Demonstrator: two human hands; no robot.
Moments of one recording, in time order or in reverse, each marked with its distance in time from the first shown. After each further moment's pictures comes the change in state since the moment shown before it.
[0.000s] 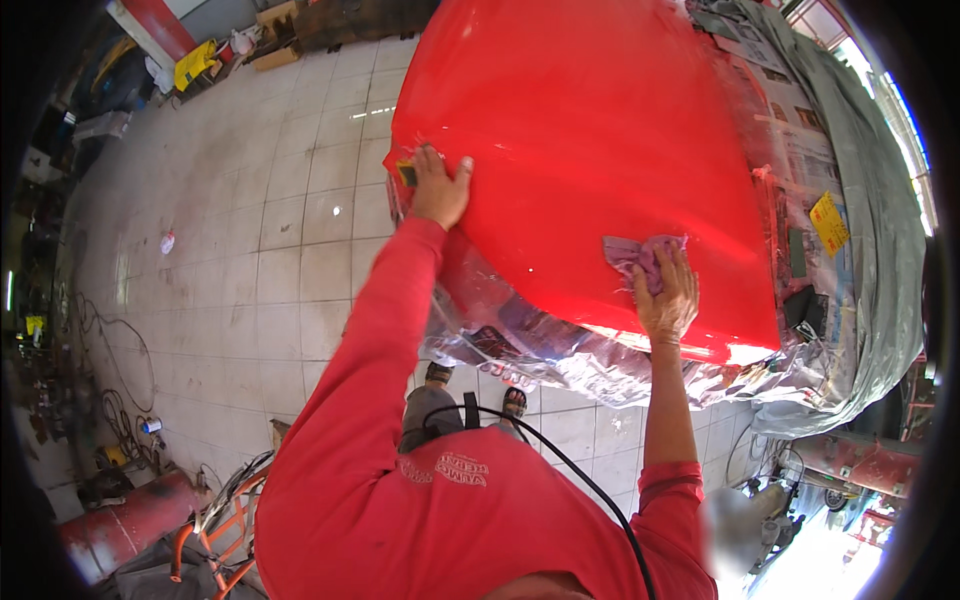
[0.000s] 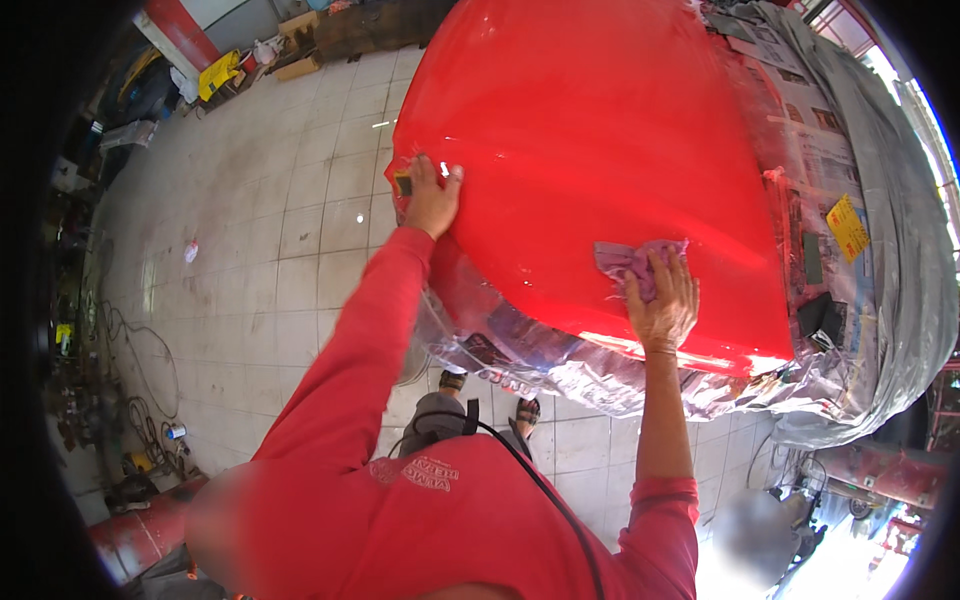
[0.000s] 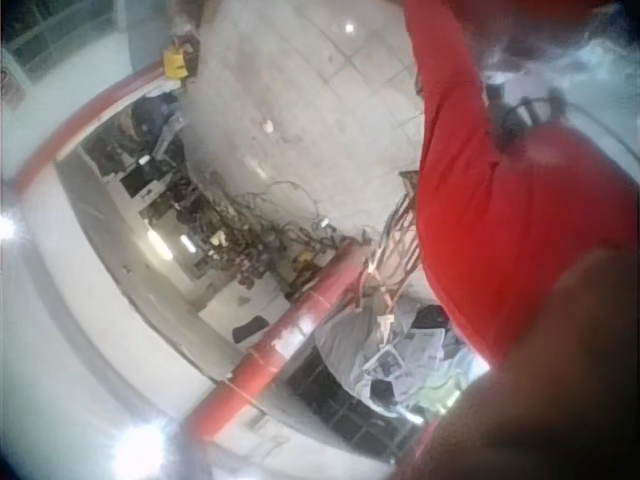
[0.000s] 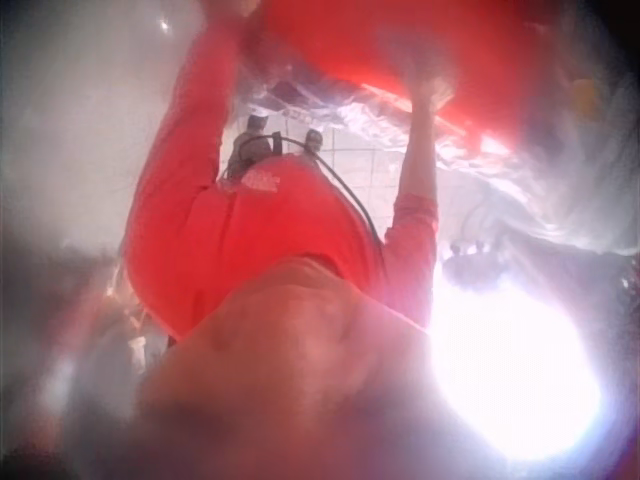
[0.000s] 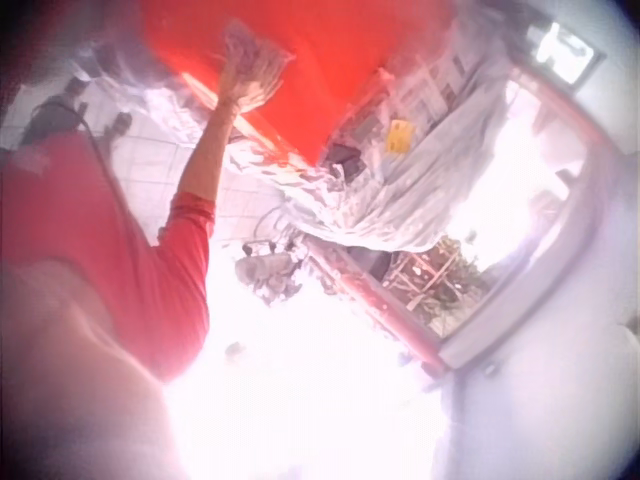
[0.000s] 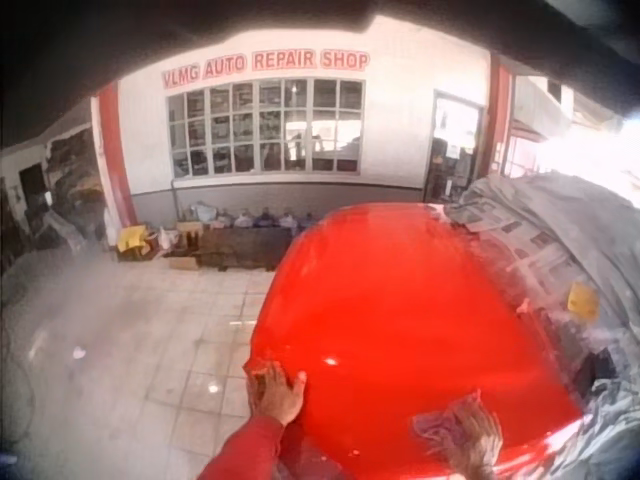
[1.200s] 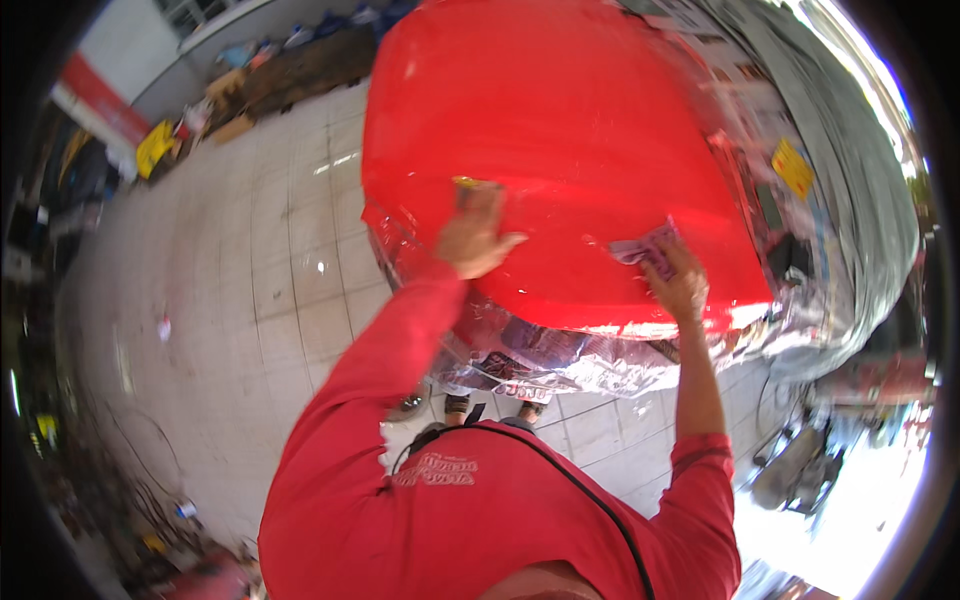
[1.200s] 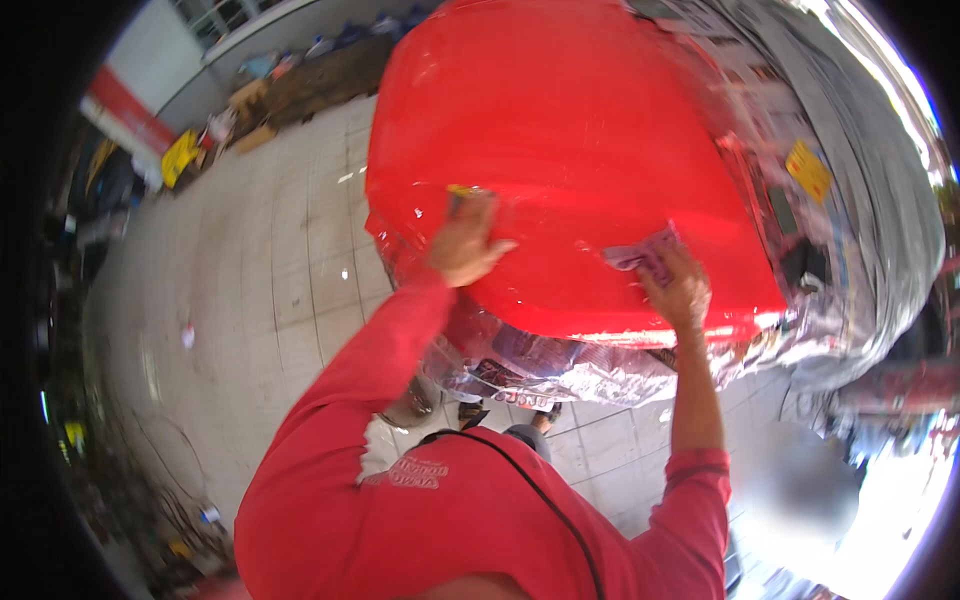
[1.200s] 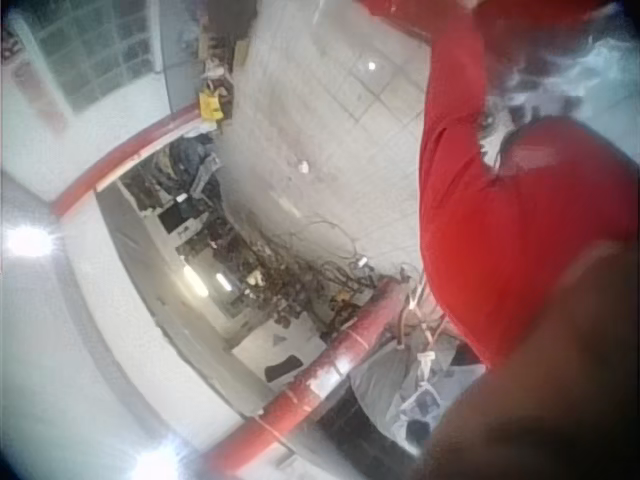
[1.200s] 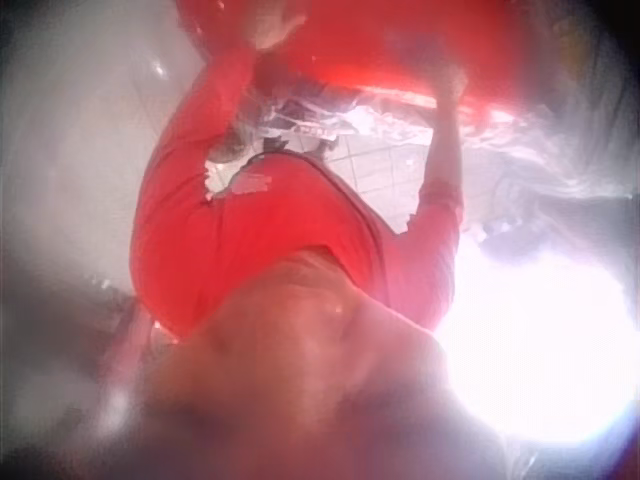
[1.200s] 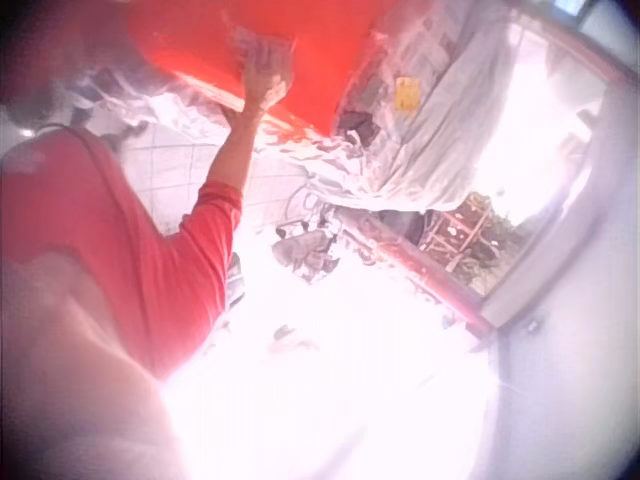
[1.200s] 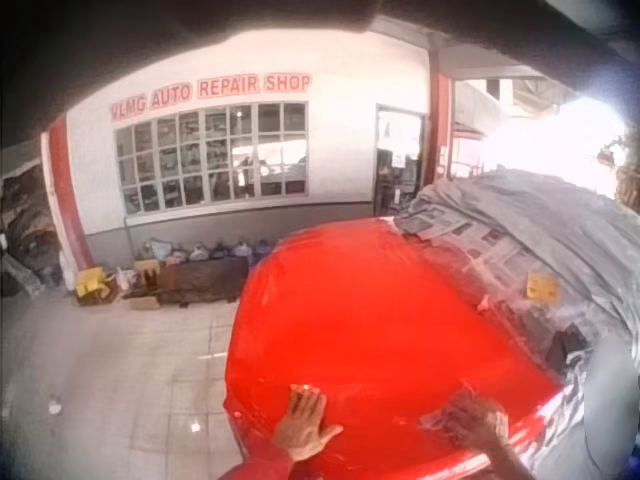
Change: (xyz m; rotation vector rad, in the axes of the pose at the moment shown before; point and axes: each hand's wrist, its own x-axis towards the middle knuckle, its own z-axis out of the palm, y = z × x) left_hand 0.003 0.086 -0.004 0.166 -0.594 0.574; right_hand 0.007 0.047 -0.034 0.097 0.008 0.042
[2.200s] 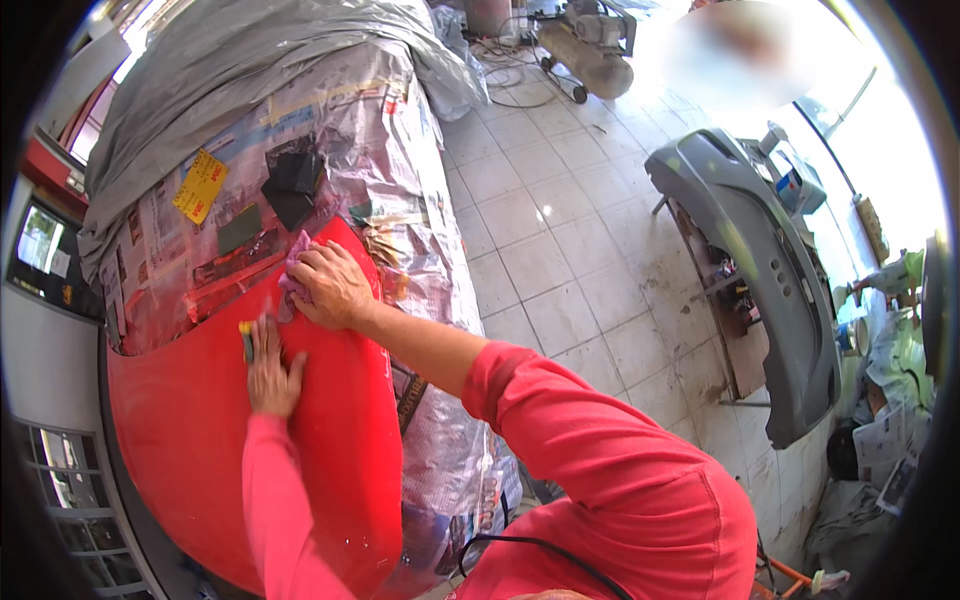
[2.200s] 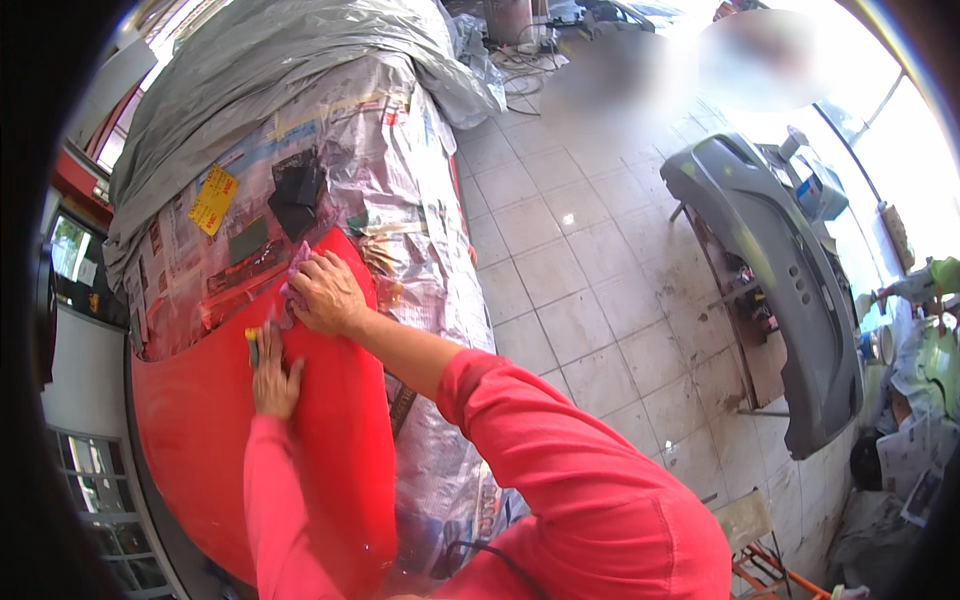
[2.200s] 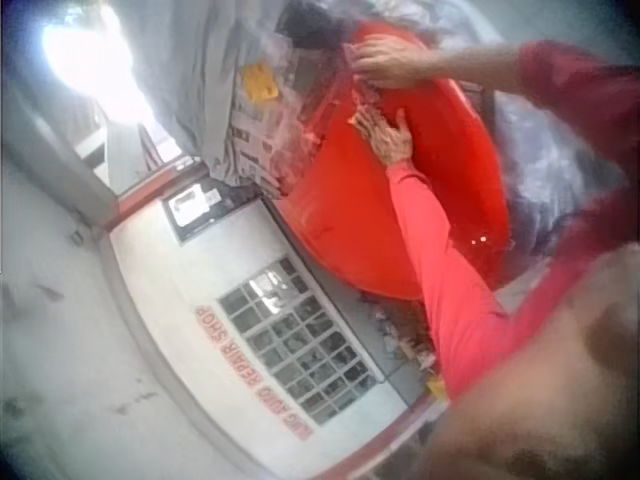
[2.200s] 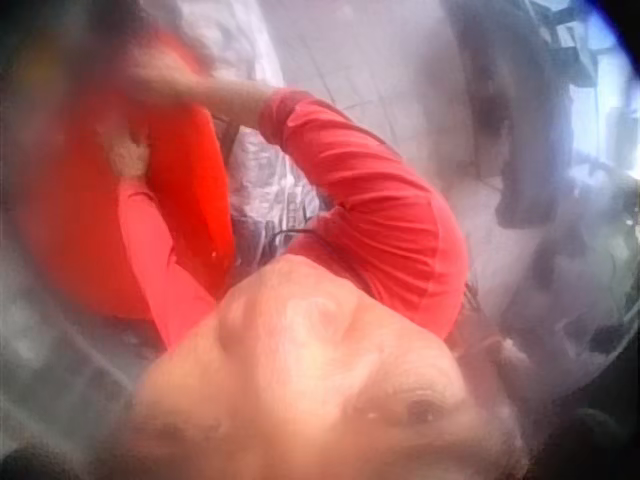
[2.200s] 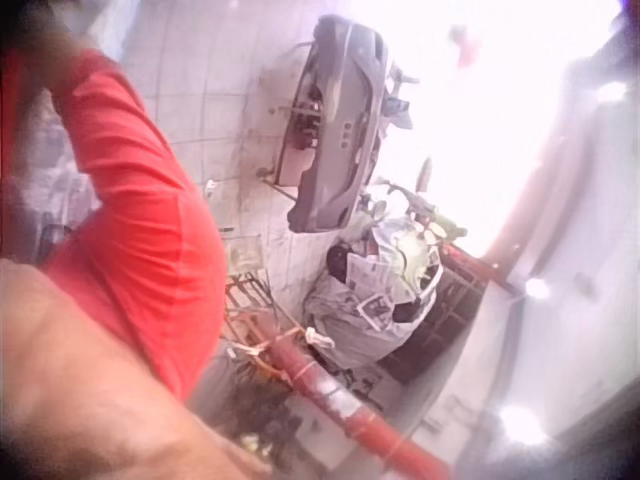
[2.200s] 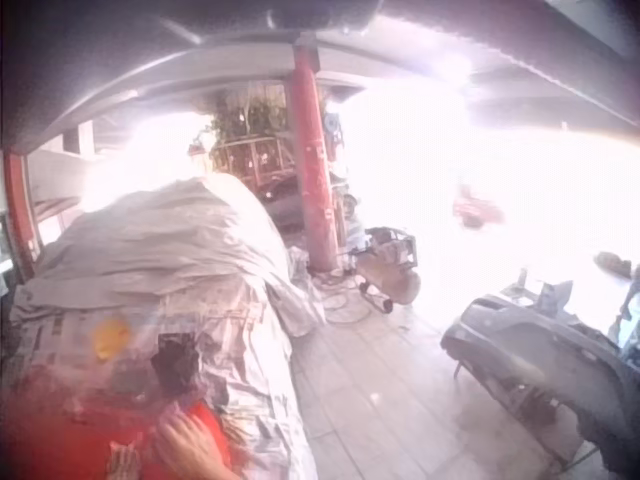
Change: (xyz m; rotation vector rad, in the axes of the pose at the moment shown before) left_hand 0.248 0.266 0.159 0.338 -0.316 1.102; right_hand -0.022 0.147 -0.013 -0.162 0.763 0.632
